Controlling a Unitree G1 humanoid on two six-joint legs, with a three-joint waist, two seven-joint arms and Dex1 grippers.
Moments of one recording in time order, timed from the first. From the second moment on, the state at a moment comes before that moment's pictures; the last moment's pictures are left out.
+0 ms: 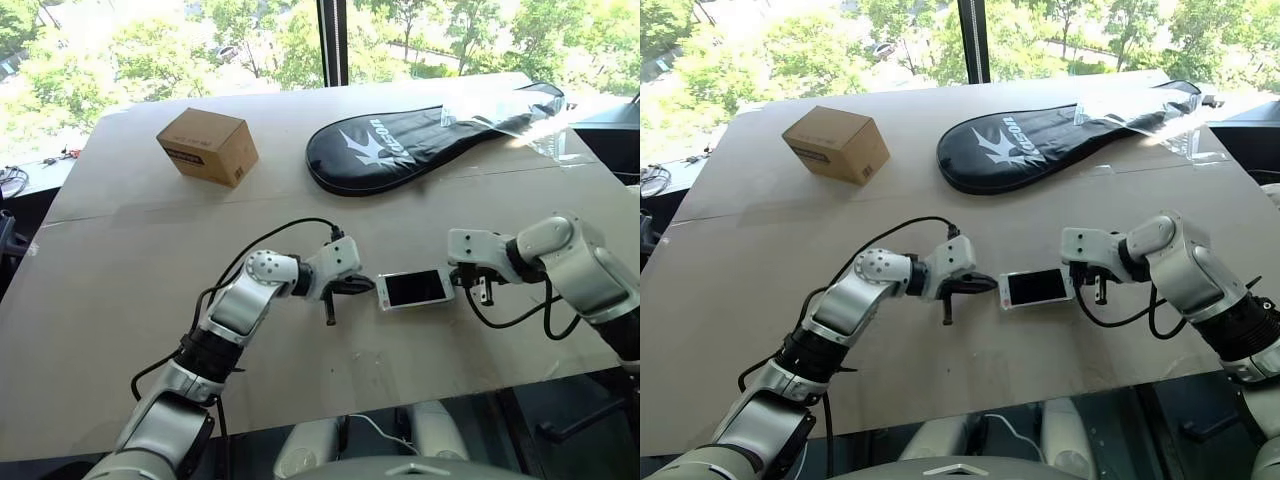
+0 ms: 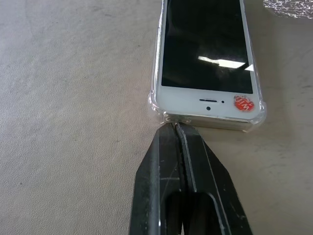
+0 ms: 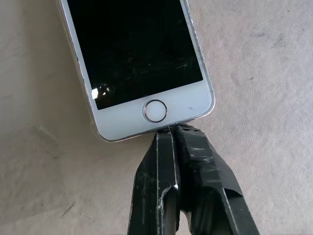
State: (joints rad) left arm -0.48 0.47 -0.36 0.02 -0.09 0.40 -1.06; right arm -0.61 -0.86 0.45 -0.18 -0.12 0.70 1.28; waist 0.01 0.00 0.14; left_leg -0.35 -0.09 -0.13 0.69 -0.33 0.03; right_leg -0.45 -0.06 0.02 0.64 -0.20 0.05
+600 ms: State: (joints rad) left arm -0.52 0.55 -0.35 -0.11 -0.13 0.44 -1.13; right arm -0.36 -0.83 0.06 -0.27 0.14 0.72 1.20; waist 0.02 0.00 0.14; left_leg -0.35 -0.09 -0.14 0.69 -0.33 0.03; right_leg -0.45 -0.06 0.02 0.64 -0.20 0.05
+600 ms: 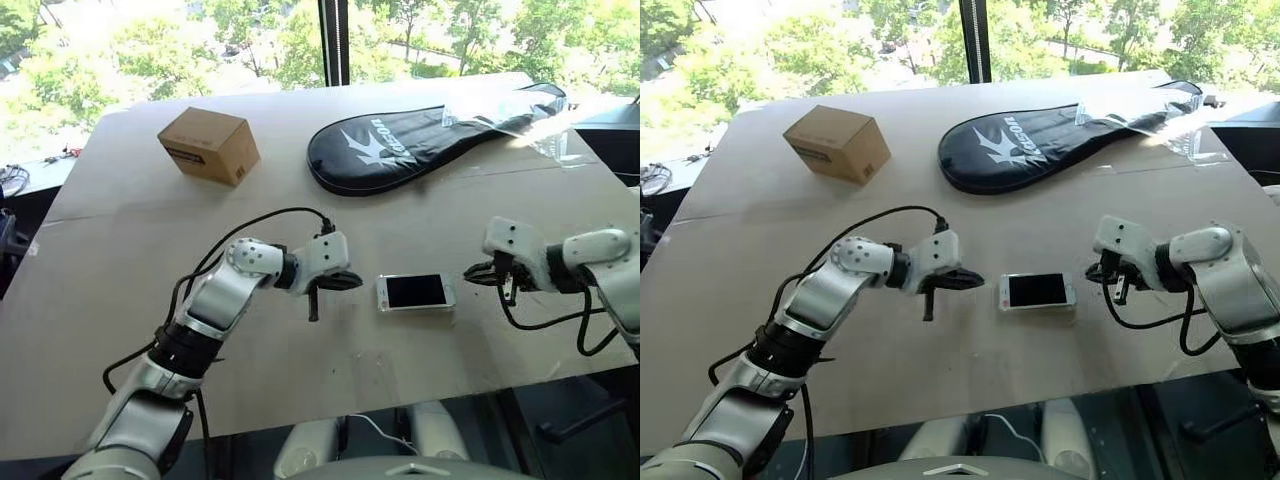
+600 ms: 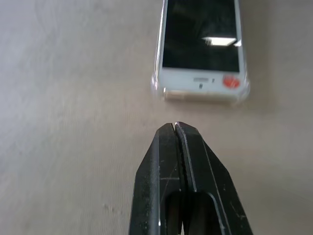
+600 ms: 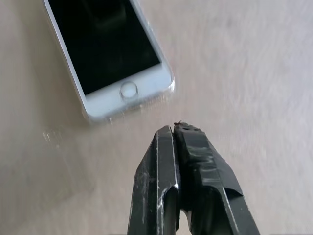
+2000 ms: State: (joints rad) left arm -0.49 0.46 -0.43 0.12 0.01 0.23 -1.07; right arm -0.24 -0.59 0.14 0.23 0.16 0.06 1.13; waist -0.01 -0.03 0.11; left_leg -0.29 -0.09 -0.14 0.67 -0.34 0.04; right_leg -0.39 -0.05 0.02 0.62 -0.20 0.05
